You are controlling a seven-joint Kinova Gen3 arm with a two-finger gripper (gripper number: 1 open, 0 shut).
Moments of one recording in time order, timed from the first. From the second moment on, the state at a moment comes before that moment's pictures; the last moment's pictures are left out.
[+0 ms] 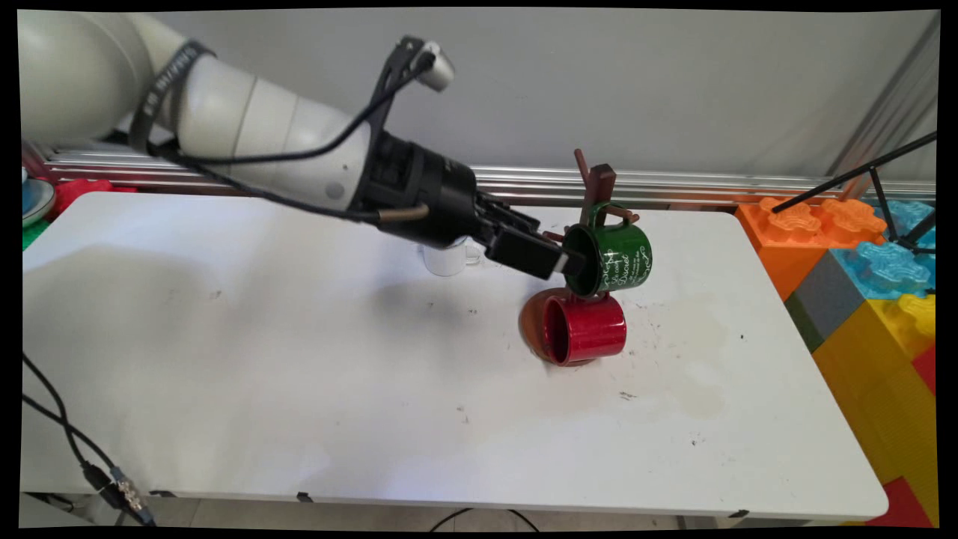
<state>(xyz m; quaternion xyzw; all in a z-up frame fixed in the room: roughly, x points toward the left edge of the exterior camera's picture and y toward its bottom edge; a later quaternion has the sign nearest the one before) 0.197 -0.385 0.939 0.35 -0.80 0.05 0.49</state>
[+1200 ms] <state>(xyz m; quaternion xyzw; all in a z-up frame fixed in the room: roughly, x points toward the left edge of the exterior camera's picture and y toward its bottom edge) 0.159 -0.389 0.847 0.40 -0.73 0.05 0.55</state>
